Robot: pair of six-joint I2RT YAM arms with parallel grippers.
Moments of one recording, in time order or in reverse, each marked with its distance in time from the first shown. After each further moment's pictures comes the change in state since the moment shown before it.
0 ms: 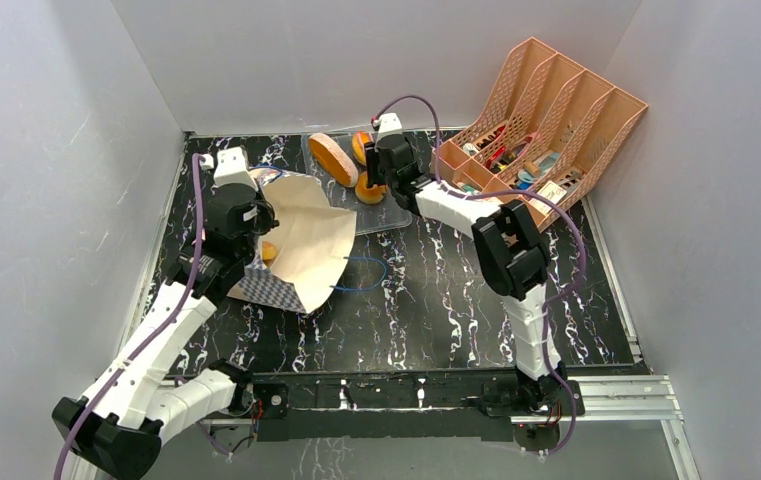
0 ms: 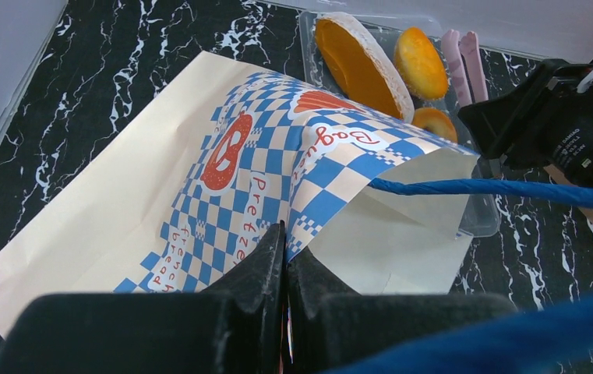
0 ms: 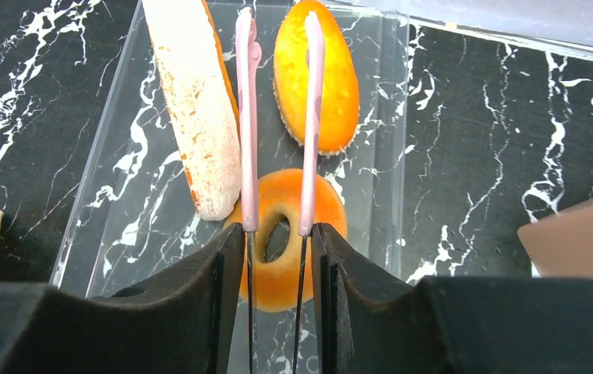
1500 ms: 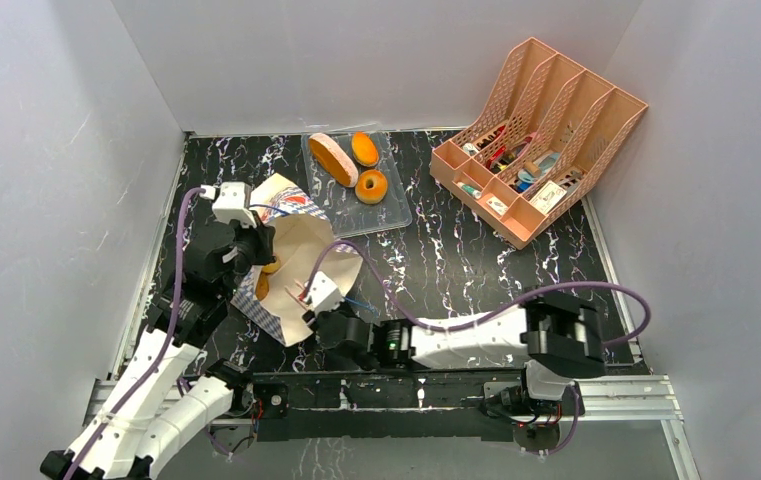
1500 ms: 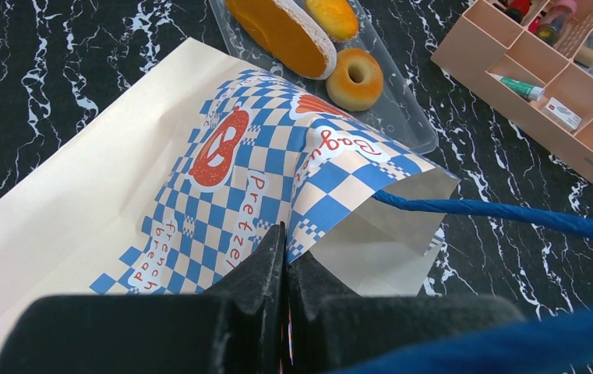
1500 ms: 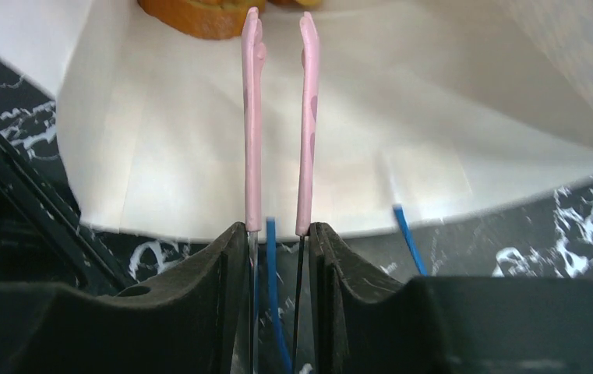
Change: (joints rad) left arm 0.000 -0.260 -0.181 -0.007 0.277 0.093; right arm 0.866 -0.549 -0.697 0.008 0.413 0.117
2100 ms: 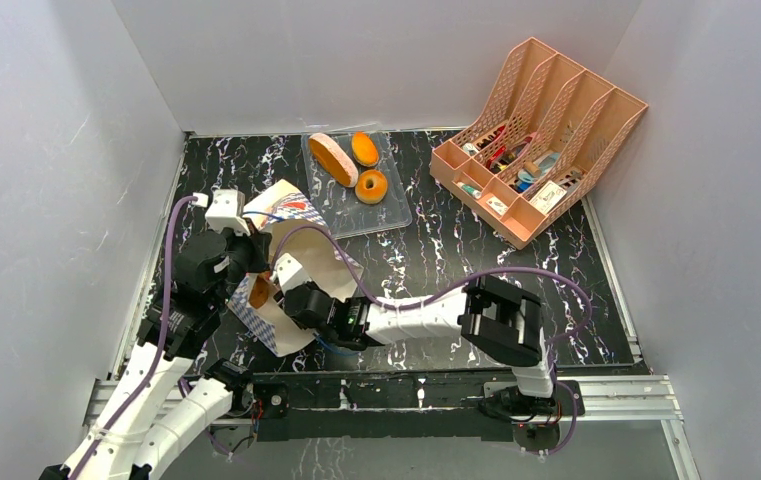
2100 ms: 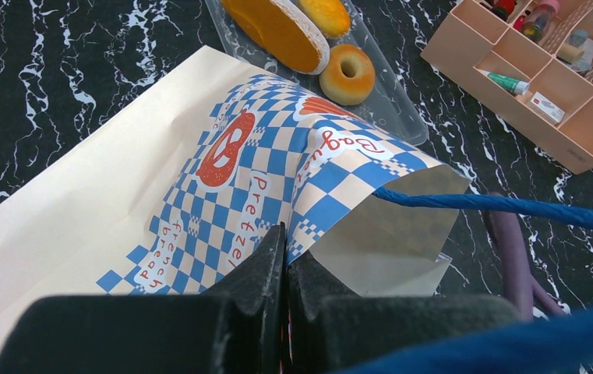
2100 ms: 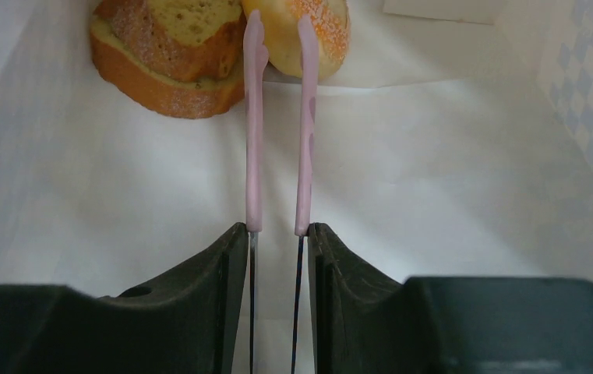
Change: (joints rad) left arm 0.000 -0.074 0.000 -0.062 0.023 -0.009; right arm -0.106 0.310 0.303 -0.011 -0.125 -0.065
